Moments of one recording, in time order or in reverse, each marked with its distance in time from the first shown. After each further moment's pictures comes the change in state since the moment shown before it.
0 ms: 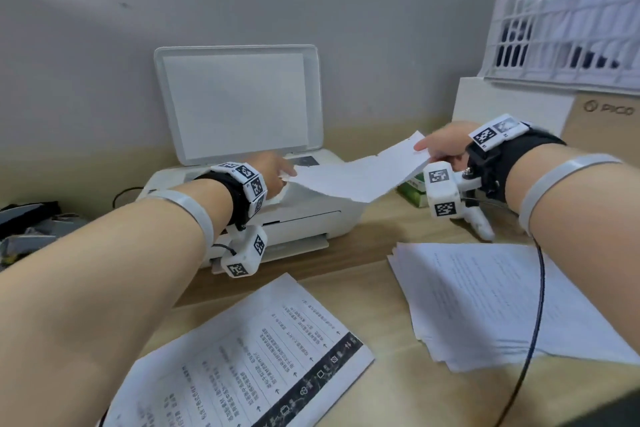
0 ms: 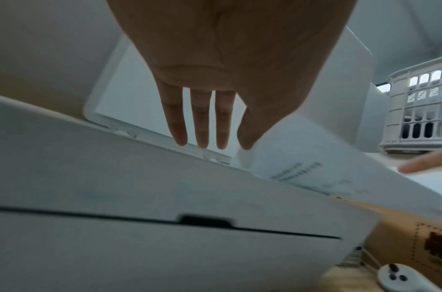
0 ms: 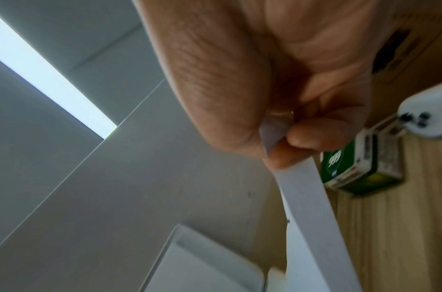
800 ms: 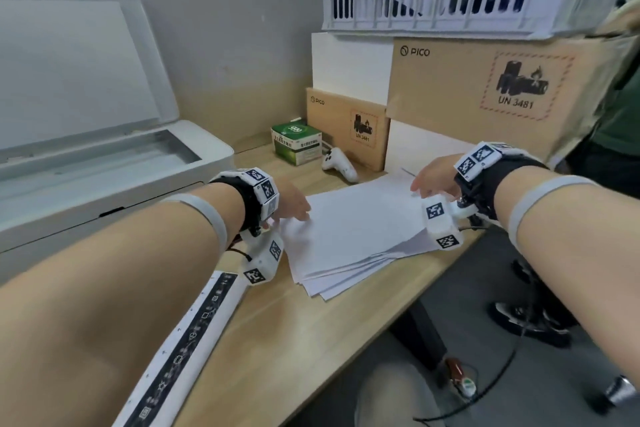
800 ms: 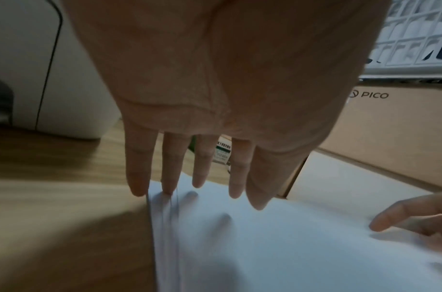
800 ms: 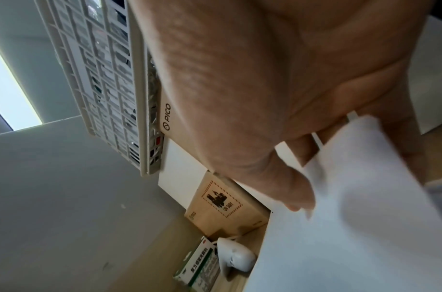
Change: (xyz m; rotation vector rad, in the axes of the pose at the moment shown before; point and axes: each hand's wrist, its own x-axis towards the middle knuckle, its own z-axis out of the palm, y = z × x) left_hand -0.037 0.202 0.123 0.047 -0.649 0.281; right_hand -0.067 0.226 -0.051 -0.370 -0.085 0.384
